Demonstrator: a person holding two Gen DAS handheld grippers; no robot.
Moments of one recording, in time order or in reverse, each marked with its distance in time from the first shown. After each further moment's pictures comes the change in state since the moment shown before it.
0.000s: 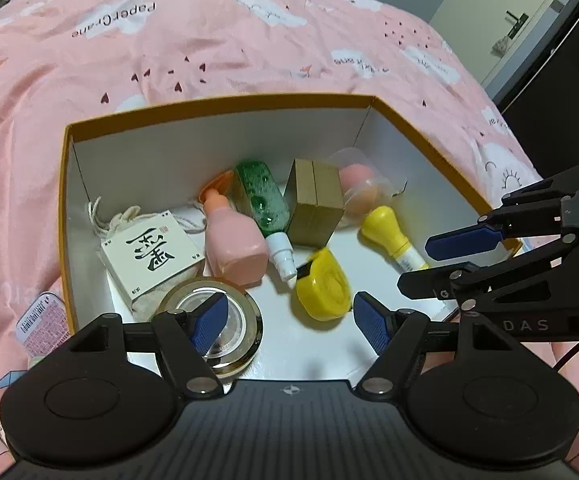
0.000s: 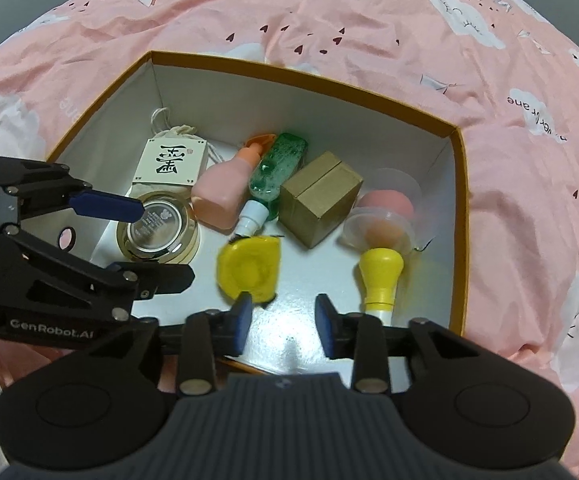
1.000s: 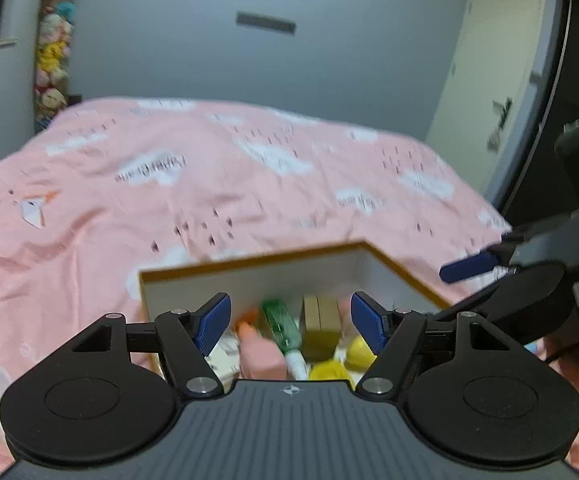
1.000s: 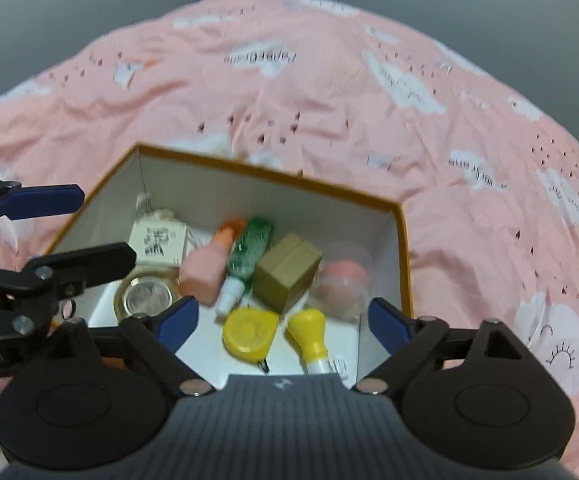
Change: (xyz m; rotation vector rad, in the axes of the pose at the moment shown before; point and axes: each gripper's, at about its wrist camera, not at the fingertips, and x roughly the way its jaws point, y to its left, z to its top) left arm -0.090 -0.021 -0.011 0.061 -0.451 0.096; right arm -0.052 0.015 -0.003 0.067 -0.262 -0.137
